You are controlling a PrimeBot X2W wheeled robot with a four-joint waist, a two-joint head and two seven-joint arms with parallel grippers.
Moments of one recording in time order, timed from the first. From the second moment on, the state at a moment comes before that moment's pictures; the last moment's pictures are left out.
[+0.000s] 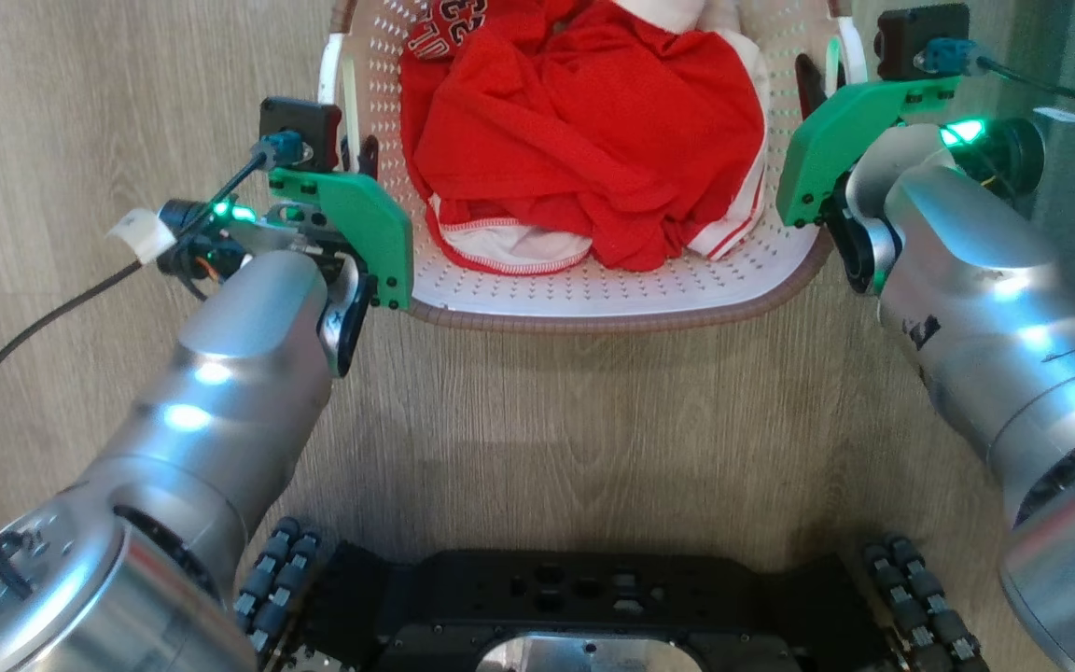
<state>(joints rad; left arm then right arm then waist) -1.05 0.02 -1.06 1.24 -0.94 0.05 -0.24 -1.18 -0.09 0.93 1.30 0.95 0.13 -0.25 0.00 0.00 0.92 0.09</state>
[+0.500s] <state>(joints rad) -1.09 0.02 -1.06 1.25 -0.94 0.06 -0.26 -1.20 -0.08 0.82 1.30 0.83 0.13 -0.26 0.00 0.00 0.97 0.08</state>
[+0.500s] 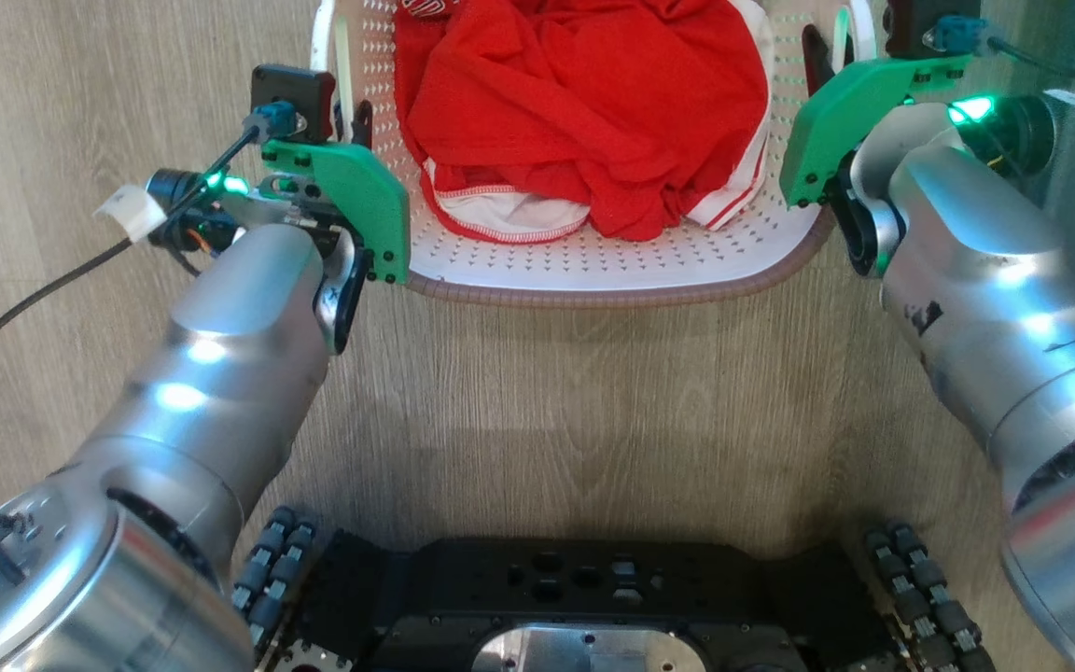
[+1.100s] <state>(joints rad) -1.10 0.02 -1.05 1.25 -0.94 0.08 -0.26 -1.20 -0.07 0.70 1.30 0.69 0.13 -0.26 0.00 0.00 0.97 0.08</state>
